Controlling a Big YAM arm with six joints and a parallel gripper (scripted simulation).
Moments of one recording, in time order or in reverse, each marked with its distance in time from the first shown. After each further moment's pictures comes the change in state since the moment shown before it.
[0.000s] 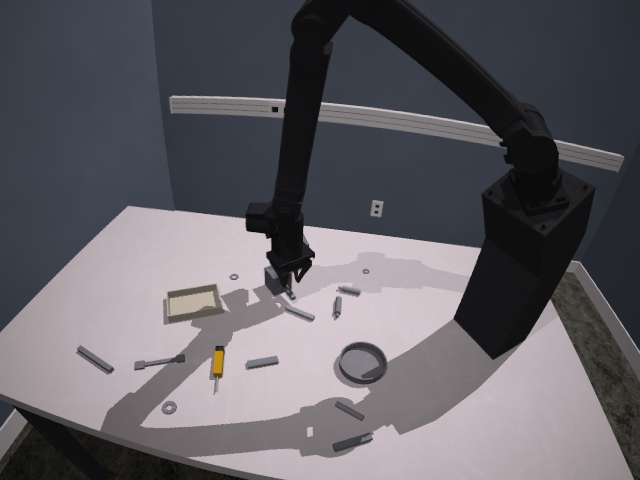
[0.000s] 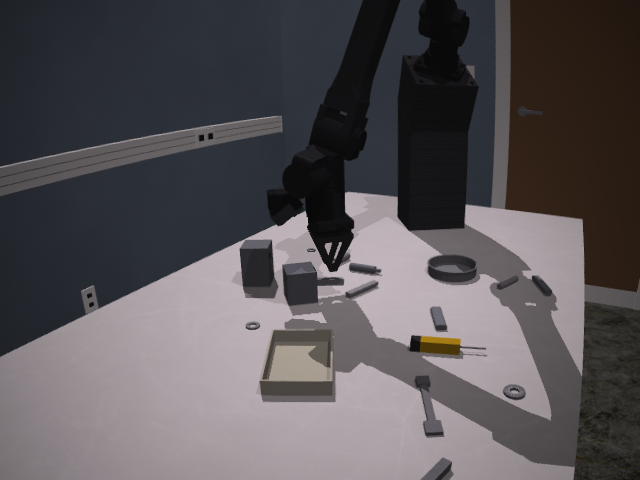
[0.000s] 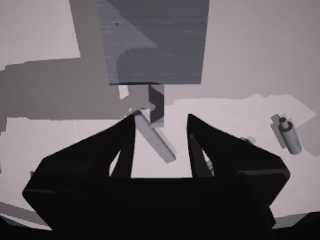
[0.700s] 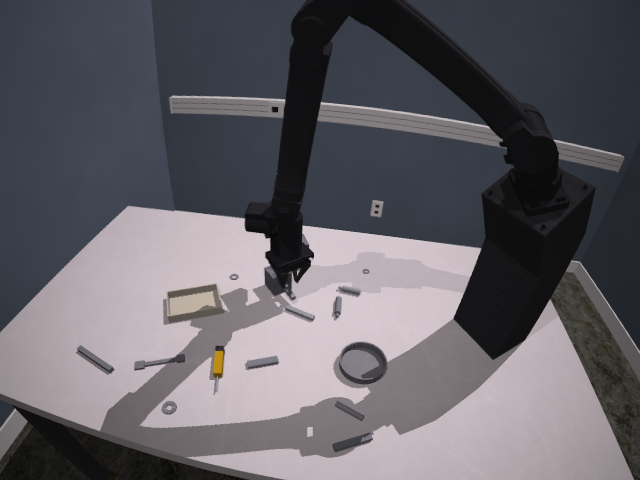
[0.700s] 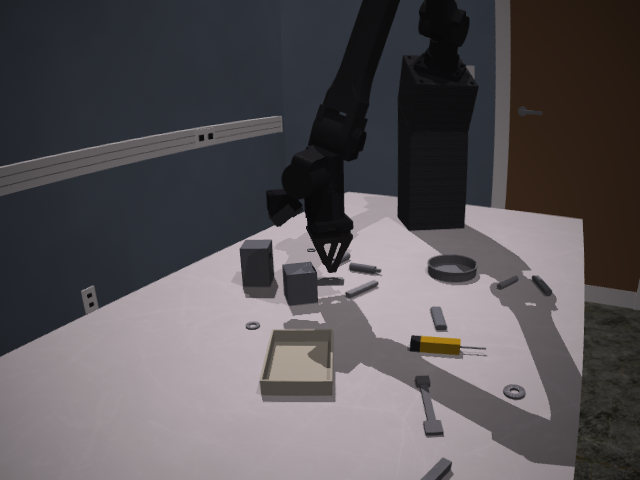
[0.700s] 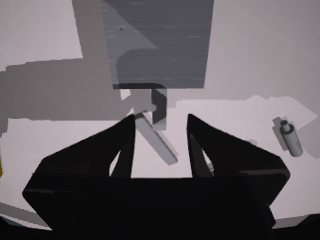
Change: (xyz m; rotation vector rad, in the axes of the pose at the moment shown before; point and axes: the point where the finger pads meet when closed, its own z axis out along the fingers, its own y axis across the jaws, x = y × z) arm -0.002 0.002 0.001 -0.004 -0.005 0.000
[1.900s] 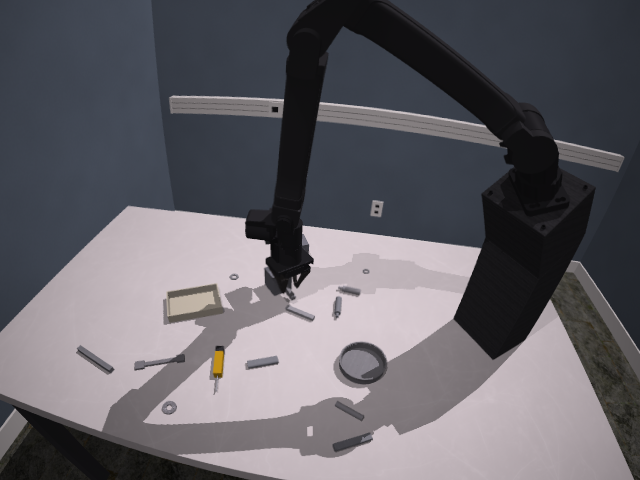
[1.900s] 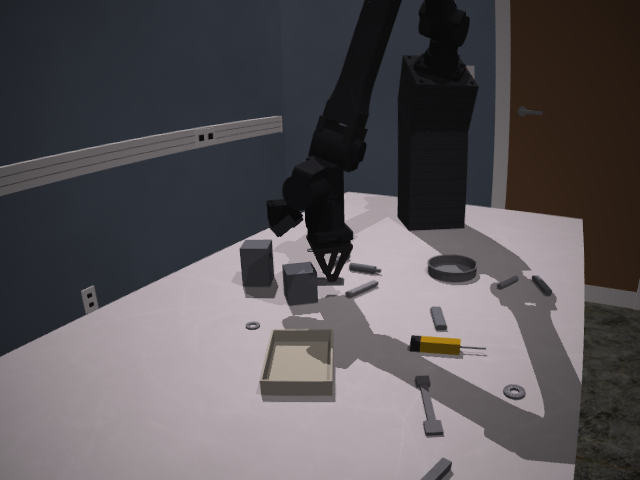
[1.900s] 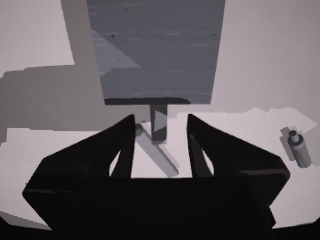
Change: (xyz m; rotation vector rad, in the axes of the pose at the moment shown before) arm 0.000 0.000 0.018 0.000 0.000 0.000
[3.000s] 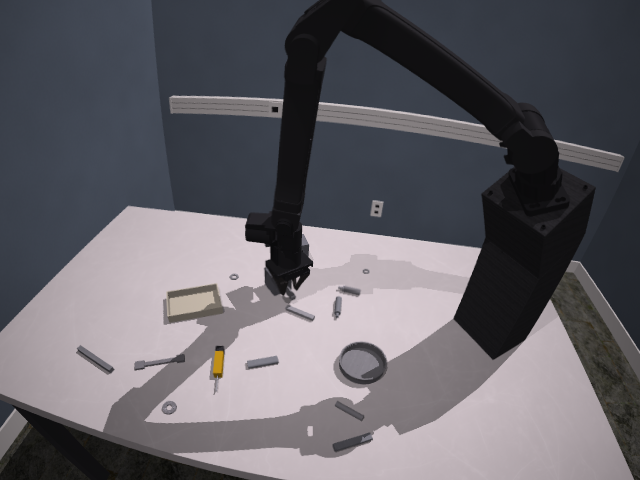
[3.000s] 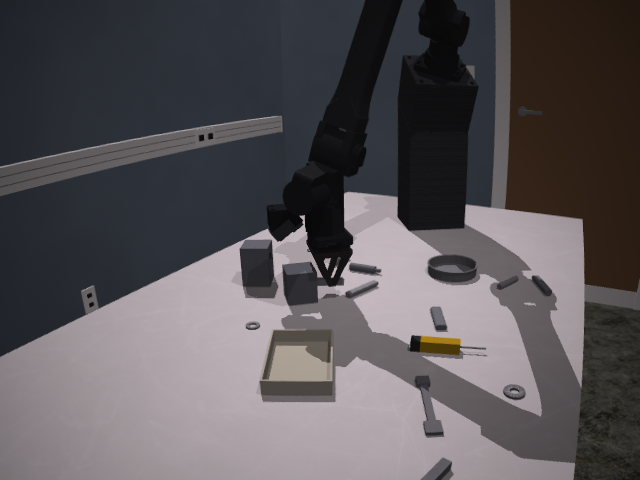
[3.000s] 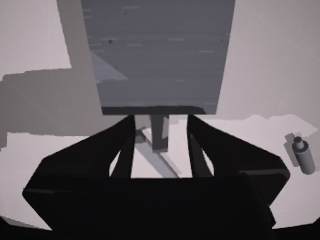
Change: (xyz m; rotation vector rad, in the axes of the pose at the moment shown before) arm -0.001 0.001 0.008 -0.002 -0.002 -0.002
